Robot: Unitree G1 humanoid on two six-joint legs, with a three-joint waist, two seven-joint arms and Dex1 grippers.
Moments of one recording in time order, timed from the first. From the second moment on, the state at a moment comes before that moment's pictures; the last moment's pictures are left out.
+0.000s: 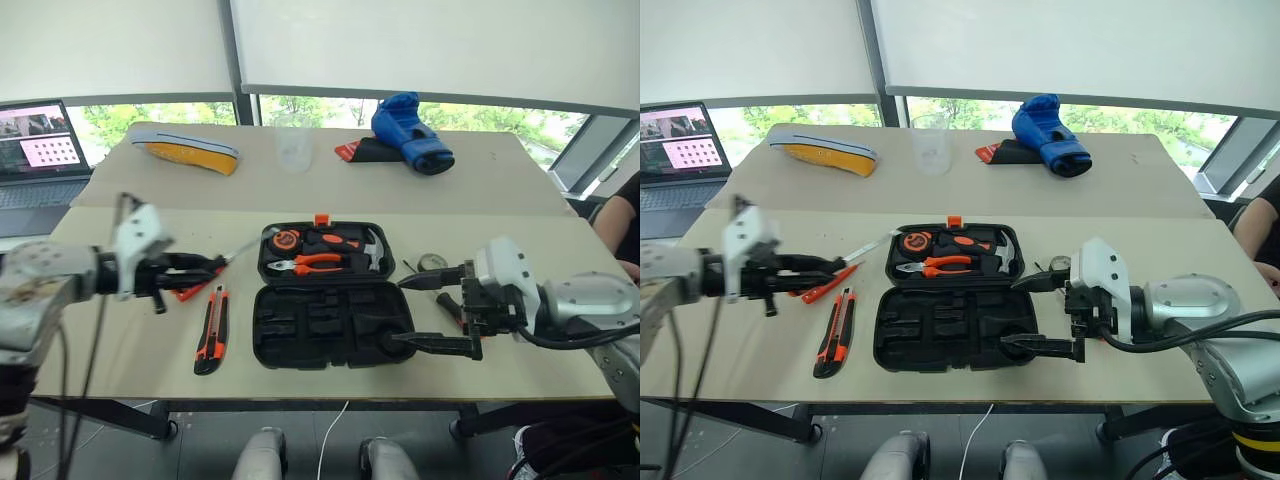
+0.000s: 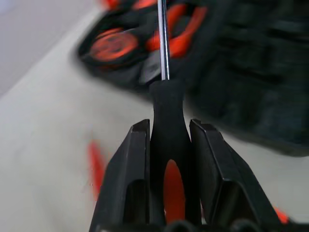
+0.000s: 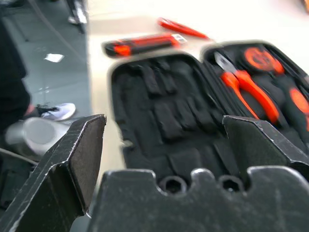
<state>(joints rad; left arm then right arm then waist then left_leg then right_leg) -0.52 0.99 -0.06 -0.08 -0.39 0.49 -1.21 -0.23 -0.95 -0.15 -0.54 0.69 0.65 1.04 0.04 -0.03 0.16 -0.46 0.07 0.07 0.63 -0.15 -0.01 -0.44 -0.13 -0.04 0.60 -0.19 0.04</state>
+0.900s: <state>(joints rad) -0.81 0.60 -0.43 0.30 -0.04 0.31 -1.33 0.05 -0.95 -0.41 -0.70 0.74 0.72 0.85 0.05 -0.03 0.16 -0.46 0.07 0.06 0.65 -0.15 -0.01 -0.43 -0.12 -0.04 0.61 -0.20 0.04</state>
